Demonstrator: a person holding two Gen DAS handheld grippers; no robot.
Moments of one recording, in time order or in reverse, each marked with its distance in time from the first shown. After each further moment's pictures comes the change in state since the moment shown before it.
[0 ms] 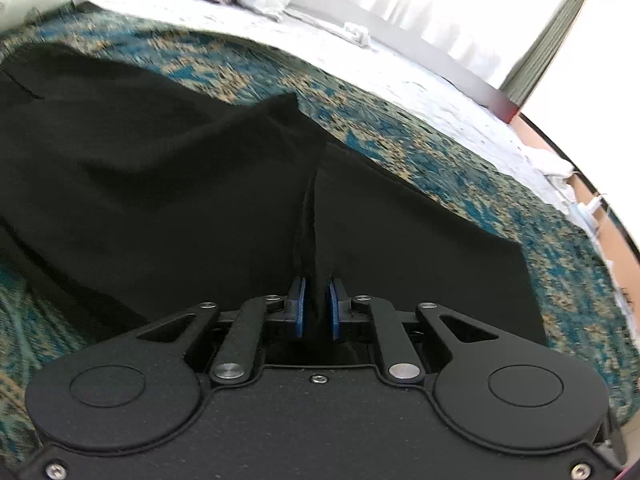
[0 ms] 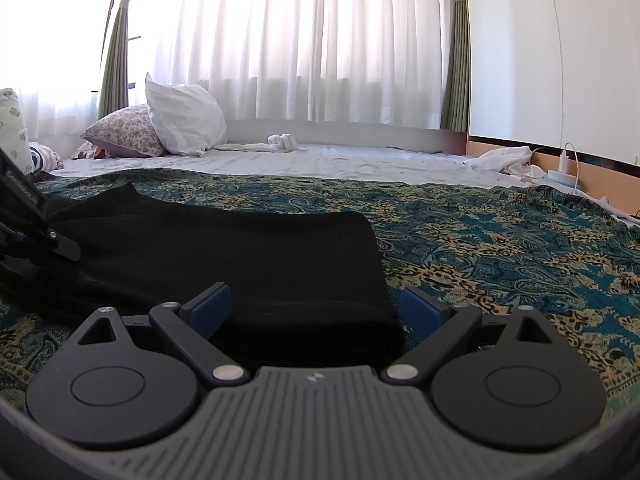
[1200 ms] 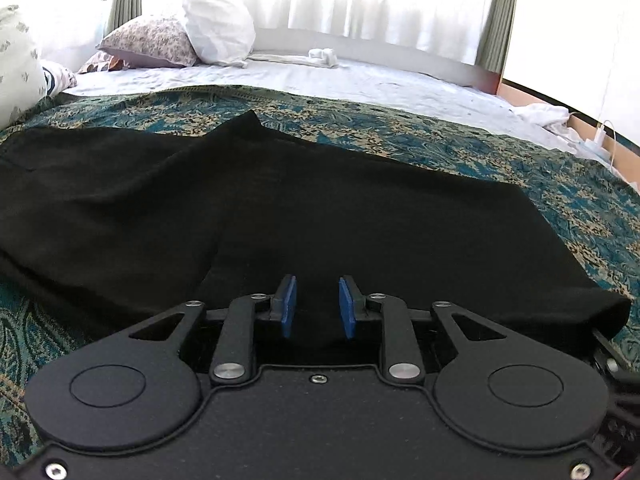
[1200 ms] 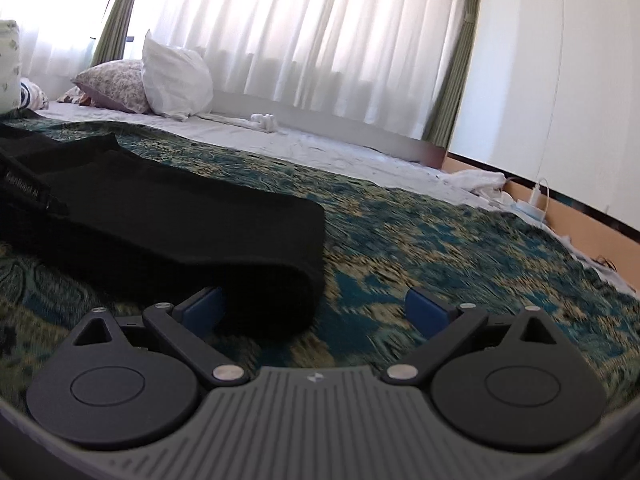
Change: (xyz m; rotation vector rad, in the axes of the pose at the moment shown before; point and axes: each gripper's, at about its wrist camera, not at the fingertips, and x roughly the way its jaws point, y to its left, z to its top) left arm 0.006 -0.044 -0.049 0.275 -0.123 0.081; right arm -0.009 -0.001 -0.005 -0.186 0.041 -0.117
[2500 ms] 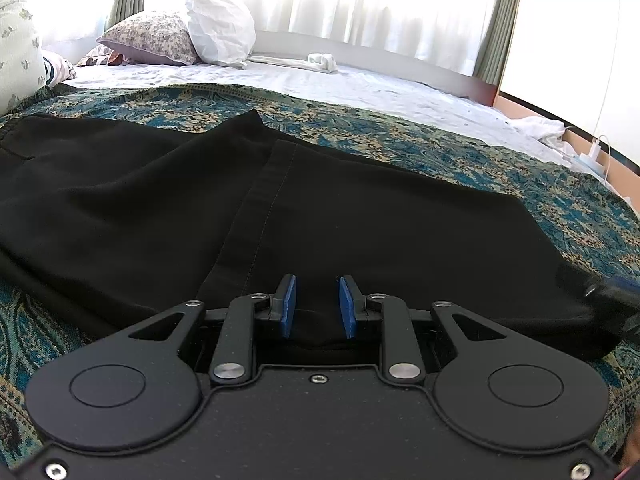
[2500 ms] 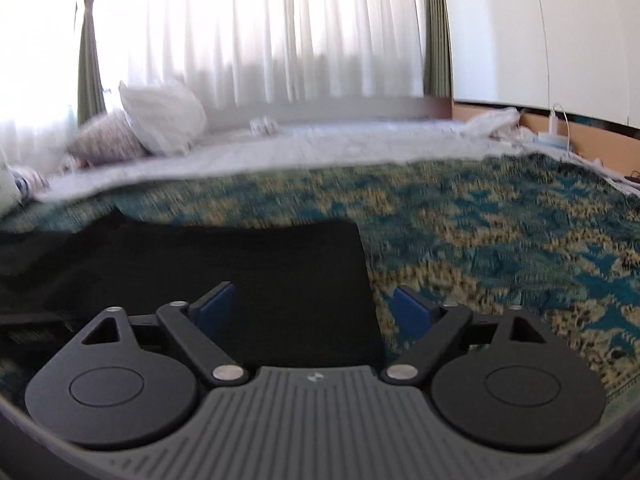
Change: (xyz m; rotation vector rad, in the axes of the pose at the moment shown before) left arm -0.002 0.011 -0.001 -0.035 -0.011 -0.033; right arm 0.028 -0.009 0.032 0.283 0.084 0.100
